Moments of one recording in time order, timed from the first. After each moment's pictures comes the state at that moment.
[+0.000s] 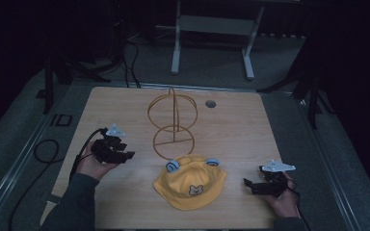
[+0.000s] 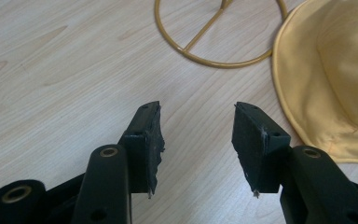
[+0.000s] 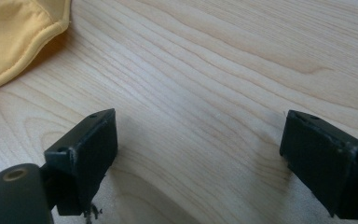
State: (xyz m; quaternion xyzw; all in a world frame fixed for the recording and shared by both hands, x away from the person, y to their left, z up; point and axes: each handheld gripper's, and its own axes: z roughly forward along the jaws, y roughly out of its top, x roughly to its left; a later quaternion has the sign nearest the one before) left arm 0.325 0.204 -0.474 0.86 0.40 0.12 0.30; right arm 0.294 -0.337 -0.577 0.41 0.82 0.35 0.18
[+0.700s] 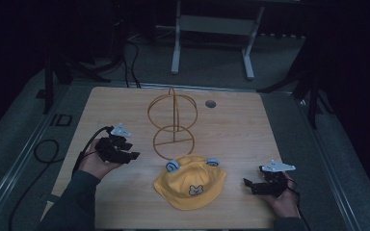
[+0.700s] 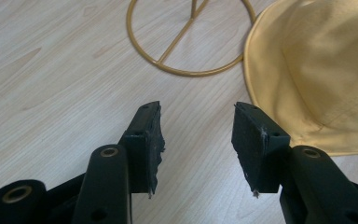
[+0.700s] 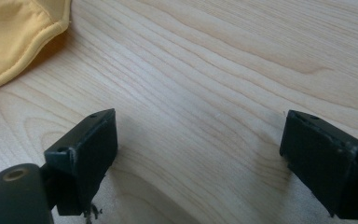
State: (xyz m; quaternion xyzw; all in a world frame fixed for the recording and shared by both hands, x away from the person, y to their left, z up) left arm 0.324 0.191 -0.464 0.88 0.36 0.11 0.30; right arm 0.294 -0.337 -0.577 0.41 0.82 0.35 0.18
